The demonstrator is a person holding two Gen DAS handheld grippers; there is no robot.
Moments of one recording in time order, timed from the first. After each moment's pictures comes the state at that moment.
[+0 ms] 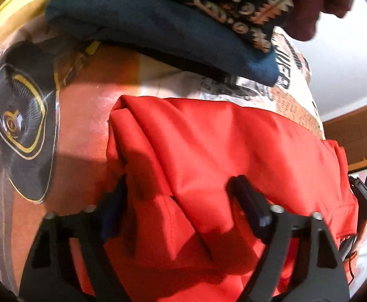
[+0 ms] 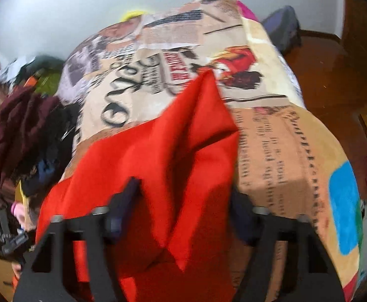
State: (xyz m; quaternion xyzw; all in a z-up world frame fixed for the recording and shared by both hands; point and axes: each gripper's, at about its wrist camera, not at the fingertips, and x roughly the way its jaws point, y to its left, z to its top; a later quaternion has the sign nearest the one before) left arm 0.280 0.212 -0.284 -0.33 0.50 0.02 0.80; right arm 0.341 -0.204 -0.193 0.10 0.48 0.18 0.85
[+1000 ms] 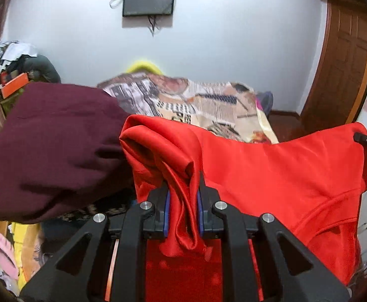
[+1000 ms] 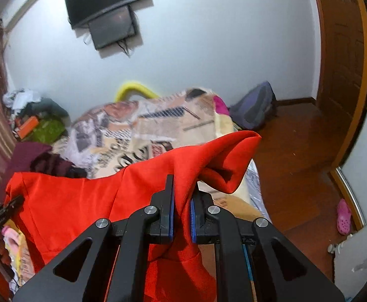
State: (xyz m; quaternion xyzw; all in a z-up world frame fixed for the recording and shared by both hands) left arm 0.345 0.072 -0.090 -0.03 0.33 -0.01 0.94; right arm 0.305 -0.274 -0.071 0.08 0.31 0.12 0.94
